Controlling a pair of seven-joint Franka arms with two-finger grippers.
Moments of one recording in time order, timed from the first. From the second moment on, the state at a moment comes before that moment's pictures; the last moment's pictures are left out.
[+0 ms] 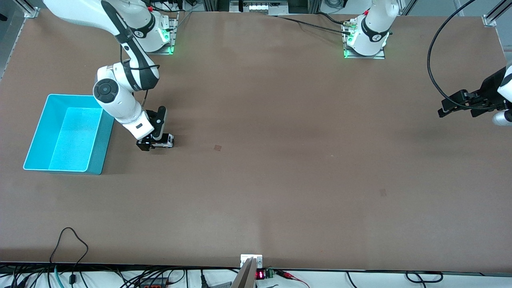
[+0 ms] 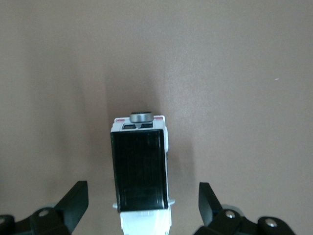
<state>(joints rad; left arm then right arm) 0.05 0.05 0.01 -1.61 -0.08 1.66 0.01 0.00 0.31 0.21 -2.30 -0.15 2.66 -1.17</state>
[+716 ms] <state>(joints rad) 0.05 0.05 0.01 -1.62 -0.08 1.66 0.00 0.00 0.37 0.21 -2.30 -0.15 2.70 -1.17</state>
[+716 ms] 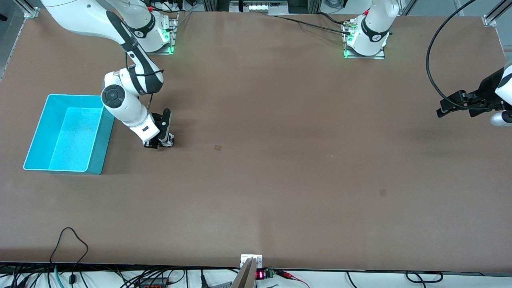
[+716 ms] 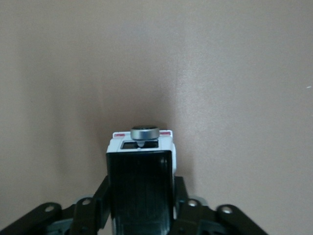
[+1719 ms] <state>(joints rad) 0.05 0.04 0.00 -1.62 -0.08 1.65 0.00 -0.22 0.18 0.18 -2.26 -0.15 2.64 -0.71</state>
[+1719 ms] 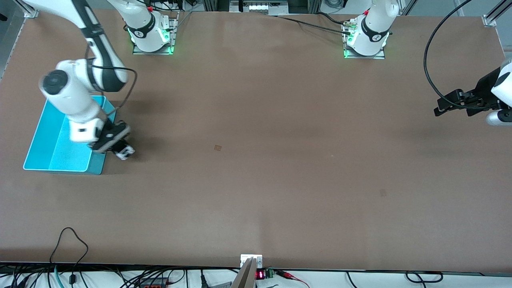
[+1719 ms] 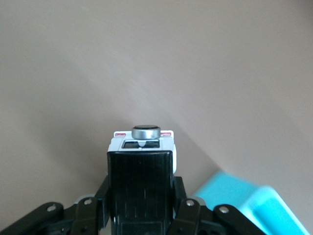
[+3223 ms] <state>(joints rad) 0.05 0.04 0.00 -1.62 -0.08 1.65 0.00 -0.34 0.32 -0.01 -2.20 -0.12 2.46 -0.23</state>
